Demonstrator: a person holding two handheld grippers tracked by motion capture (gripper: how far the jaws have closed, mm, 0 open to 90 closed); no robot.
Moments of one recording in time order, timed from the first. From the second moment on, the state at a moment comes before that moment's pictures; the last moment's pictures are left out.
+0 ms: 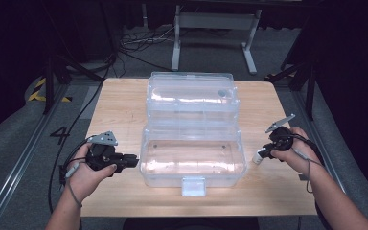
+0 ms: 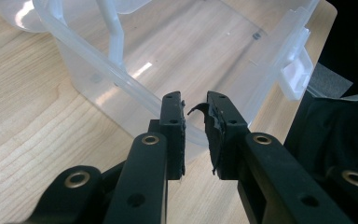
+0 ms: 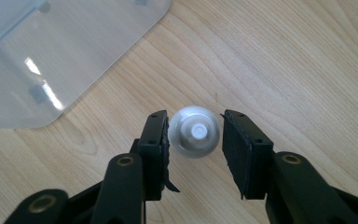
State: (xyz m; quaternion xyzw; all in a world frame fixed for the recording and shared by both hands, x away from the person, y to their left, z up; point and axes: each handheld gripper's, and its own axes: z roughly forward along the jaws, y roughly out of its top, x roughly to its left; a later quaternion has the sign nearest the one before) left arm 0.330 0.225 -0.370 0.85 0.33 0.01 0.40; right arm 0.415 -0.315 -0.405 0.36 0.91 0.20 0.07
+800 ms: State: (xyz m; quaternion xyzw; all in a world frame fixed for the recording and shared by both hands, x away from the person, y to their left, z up) left arm 0.331 0.234 -0.368 0.84 0.36 0.03 0.41; right arm 0.415 -0.308 -0.389 0.36 0.91 0.18 0.06
